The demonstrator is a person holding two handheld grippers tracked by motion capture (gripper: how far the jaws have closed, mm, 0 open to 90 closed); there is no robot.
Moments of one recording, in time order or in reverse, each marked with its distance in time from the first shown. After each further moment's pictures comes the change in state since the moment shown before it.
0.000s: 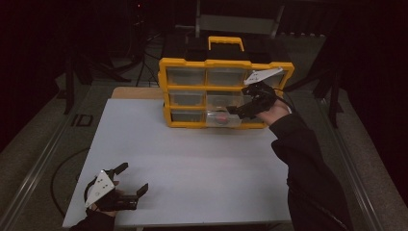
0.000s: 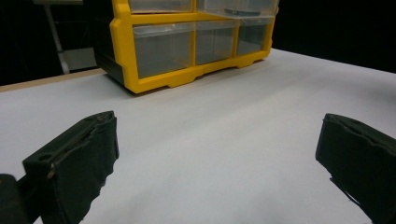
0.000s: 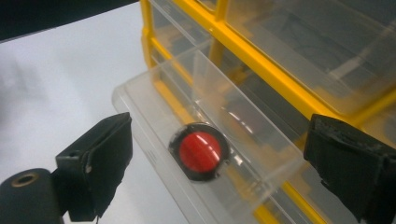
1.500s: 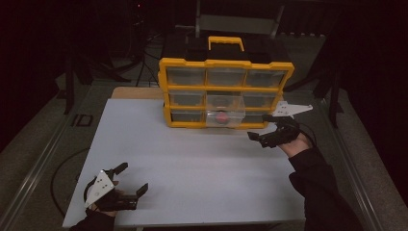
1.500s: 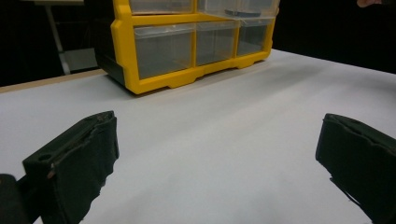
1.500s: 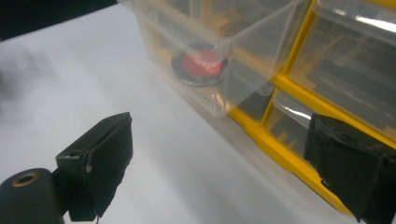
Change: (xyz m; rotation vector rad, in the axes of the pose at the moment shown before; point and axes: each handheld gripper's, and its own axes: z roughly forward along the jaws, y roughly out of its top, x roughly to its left) left arm 0.000 0.001 -0.001 -0.003 0.003 0.001; right arm 0.008 -0.106 -0.030 -0.086 0.010 0.102
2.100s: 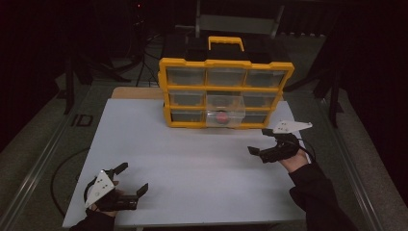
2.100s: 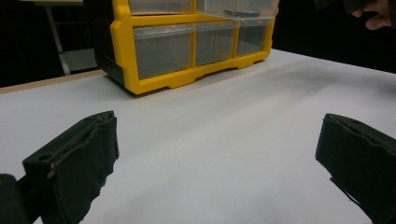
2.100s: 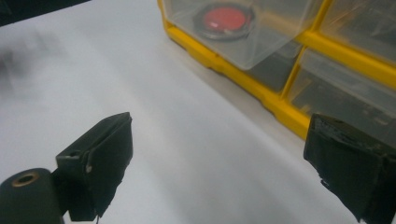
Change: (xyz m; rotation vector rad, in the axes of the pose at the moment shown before) left arm 0.000 0.000 0.000 0.001 0.000 0.004; right arm 0.015 -0.041 0.002 -0.006 0.021 -0.001
